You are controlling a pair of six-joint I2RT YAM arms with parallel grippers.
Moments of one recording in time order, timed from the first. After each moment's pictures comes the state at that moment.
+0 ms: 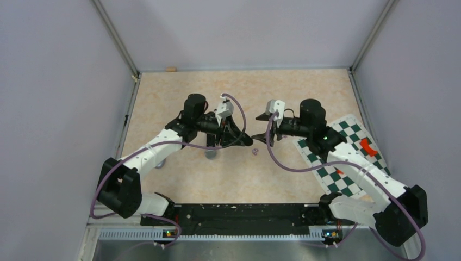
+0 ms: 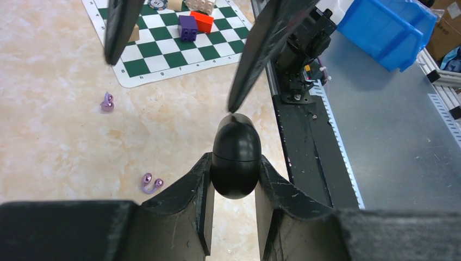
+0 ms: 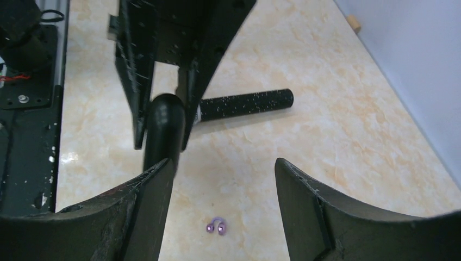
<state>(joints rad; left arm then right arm) -0.50 1.38 0.95 0.01 1.20 0.14 0.55 1.12 0.86 -0.03 -0.71 -0.38</state>
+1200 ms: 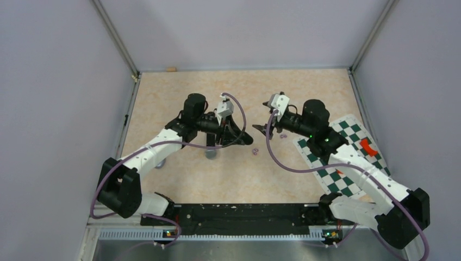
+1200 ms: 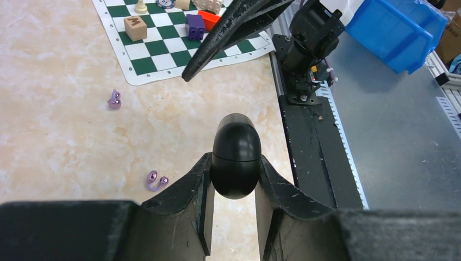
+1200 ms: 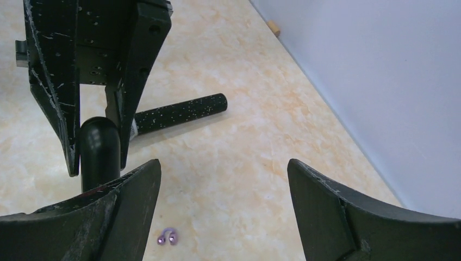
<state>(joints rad) -0.50 1.38 0.95 0.01 1.17 0.13 0.56 1.07 0.86 0.05 -0.48 -0.39</state>
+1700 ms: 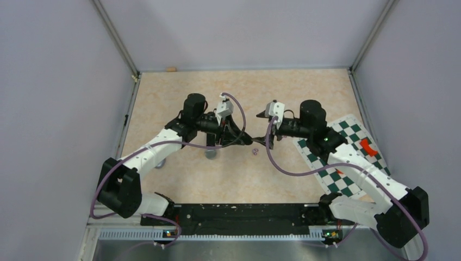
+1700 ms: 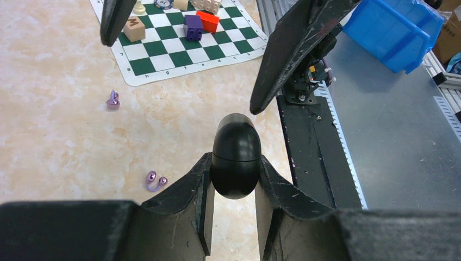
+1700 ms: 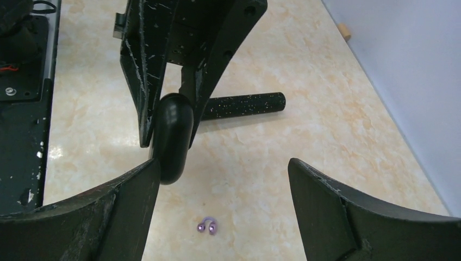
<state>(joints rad) -0.50 1.38 0.95 0.01 1.18 0.13 0.56 1.06 0.86 -0.05 -0.70 -0.44</state>
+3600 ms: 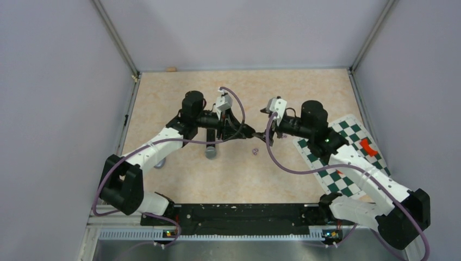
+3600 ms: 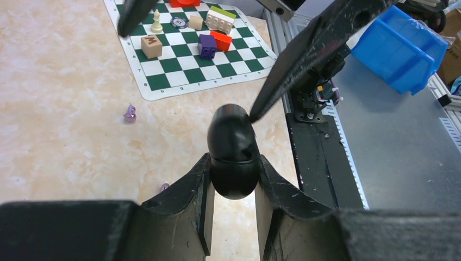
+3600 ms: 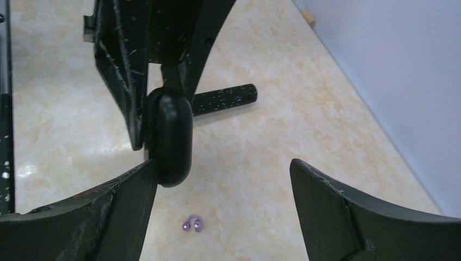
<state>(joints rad) -0.49 1.41 0.95 0.19 1.17 -0.01 0.57 1.07 0.86 -0.03 -0.57 -0.39</state>
